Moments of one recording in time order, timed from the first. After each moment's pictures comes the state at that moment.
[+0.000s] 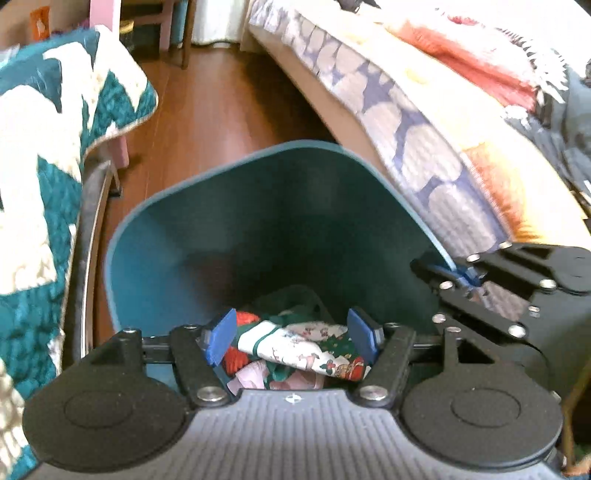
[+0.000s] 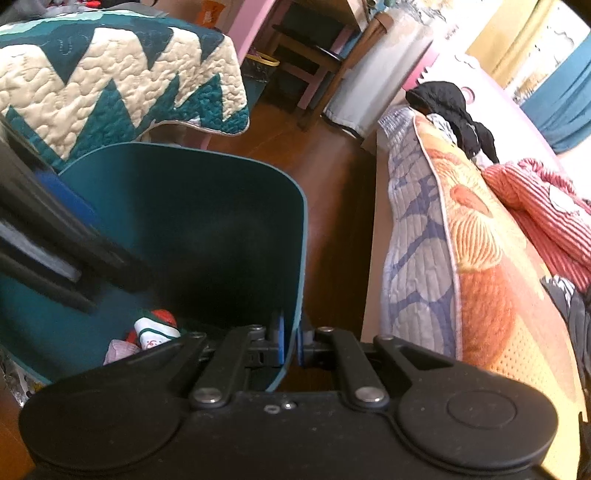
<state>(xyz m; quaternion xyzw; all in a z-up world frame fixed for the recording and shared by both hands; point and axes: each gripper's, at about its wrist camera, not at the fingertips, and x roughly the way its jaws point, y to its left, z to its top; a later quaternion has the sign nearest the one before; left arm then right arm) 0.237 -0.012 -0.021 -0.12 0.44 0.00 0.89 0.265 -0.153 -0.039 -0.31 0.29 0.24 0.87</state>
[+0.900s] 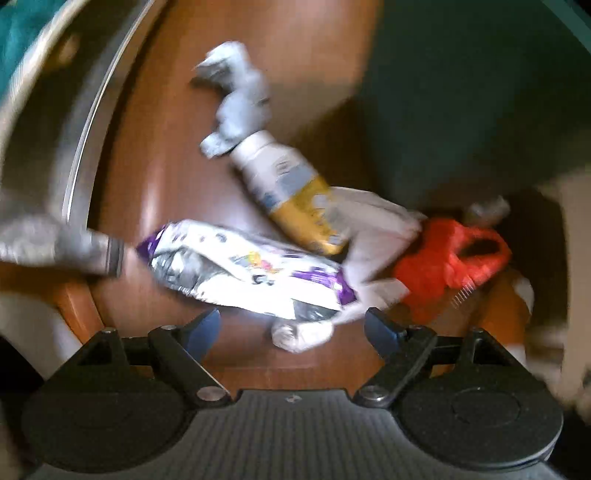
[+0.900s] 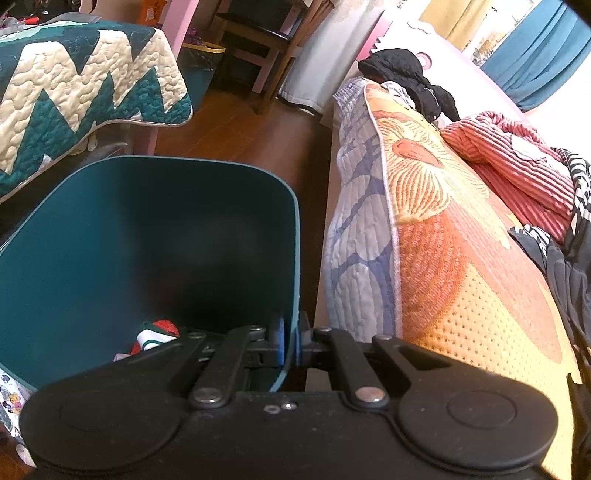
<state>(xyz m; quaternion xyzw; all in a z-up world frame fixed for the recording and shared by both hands) 0.134 0.019 -0.211 -0.25 0.62 0.09 0.74 0.289 -0.196 -0.035 -0.29 0.30 0.19 0.89</state>
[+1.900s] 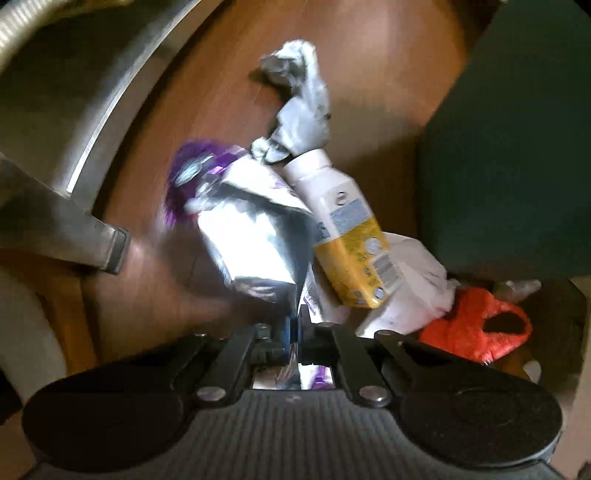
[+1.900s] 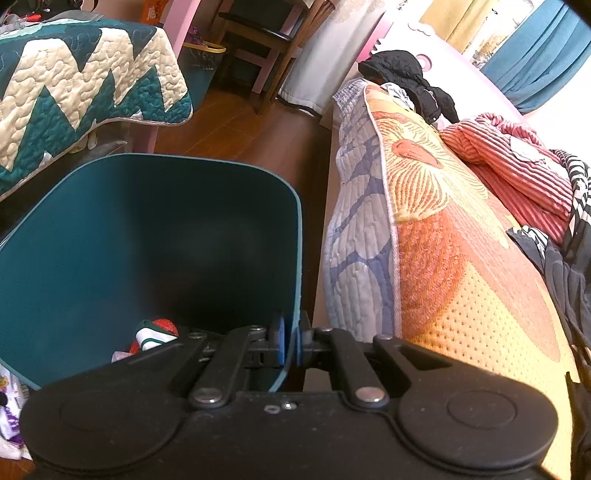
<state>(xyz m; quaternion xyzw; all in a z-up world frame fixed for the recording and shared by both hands) 0.137 0.041 -0.233 -0.32 0.58 0.15 0.73 0.290 -0.193 -0.037 -0.29 0.30 0.18 0.89</state>
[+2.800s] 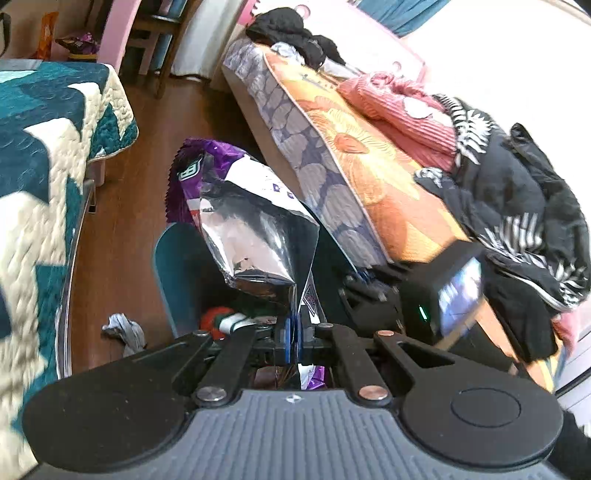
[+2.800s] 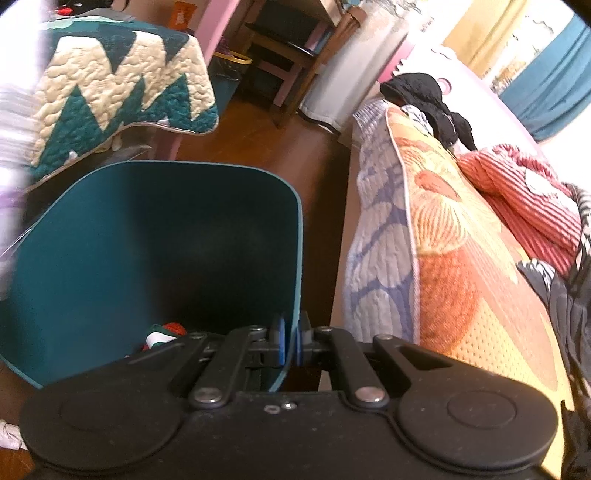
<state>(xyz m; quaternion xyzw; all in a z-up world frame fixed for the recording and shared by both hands) 0.159 0.000 0.065 -0.20 0.38 -0.06 0.90 0.270 -0.169 -0.031 -0.32 0.27 0.22 0.88</state>
